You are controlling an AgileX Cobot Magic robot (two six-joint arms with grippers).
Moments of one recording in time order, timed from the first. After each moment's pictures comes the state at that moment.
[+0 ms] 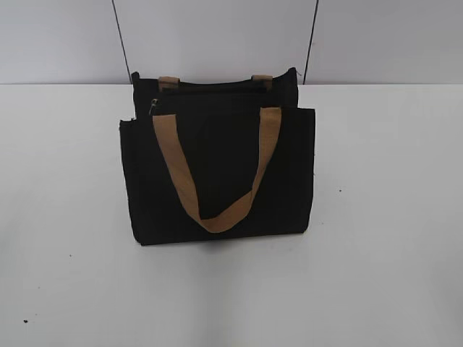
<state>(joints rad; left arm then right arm) 0.01 0.02 -0.56 -0.11 0.69 0.11 -0.06 -0.01 -0.48 0.11 1.10 -0.04</state>
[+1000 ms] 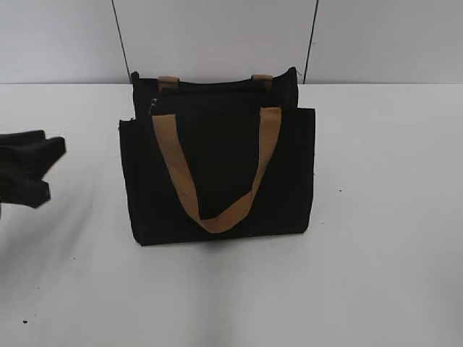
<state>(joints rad) -0.11 1.46 -0.27 0.38 -0.93 -0.09 -0.06 -0.01 -0.48 0.11 1.10 -0.04</state>
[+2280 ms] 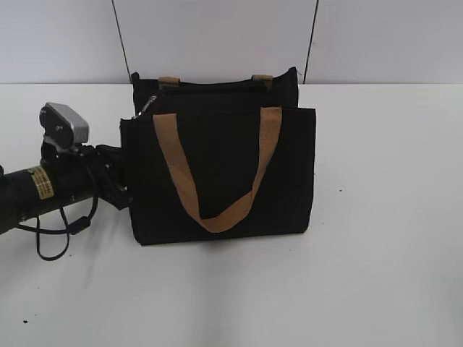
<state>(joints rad) -0.17 2.08 -0.66 0.70 -1.18 -0.13 -0.06 -0.01 -0.48 0.11 1.10 -0.04</state>
